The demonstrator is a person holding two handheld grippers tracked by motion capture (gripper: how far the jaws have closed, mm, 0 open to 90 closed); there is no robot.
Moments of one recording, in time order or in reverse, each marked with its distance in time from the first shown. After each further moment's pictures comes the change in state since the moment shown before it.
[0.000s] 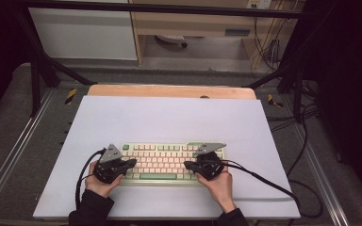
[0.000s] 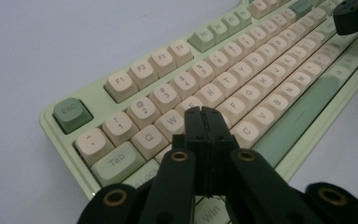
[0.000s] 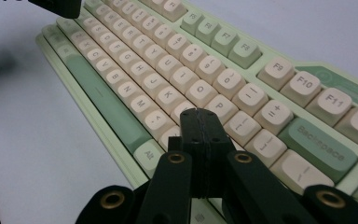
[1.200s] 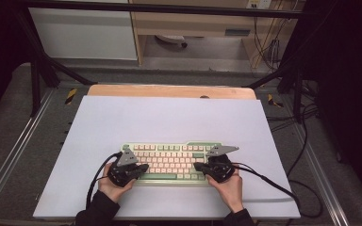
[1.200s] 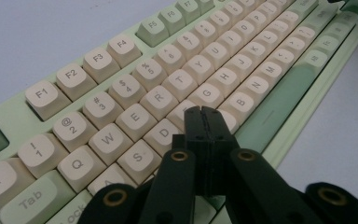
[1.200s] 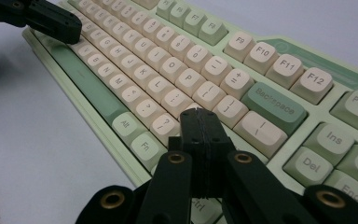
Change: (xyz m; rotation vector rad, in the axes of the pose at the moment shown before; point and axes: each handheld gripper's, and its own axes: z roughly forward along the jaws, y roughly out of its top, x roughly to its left) left arm -0.025 0.004 0.026 0.056 -0.053 0.066; right arm -0.014 -0.018 -0.018 -0.012 -0.023 0.035
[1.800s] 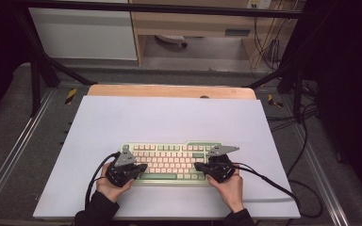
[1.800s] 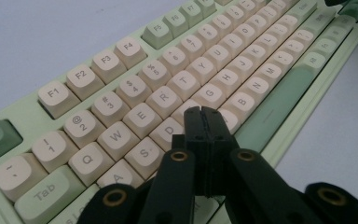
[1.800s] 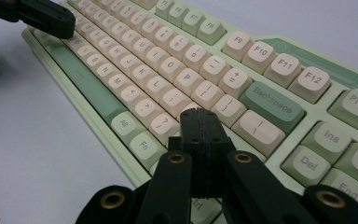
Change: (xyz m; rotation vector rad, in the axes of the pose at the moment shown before) left arm 0.002 -0.001 -0.007 -0.014 0.006 -0.002; right arm -0.001 0.000 -0.001 -0.001 0.000 0.003
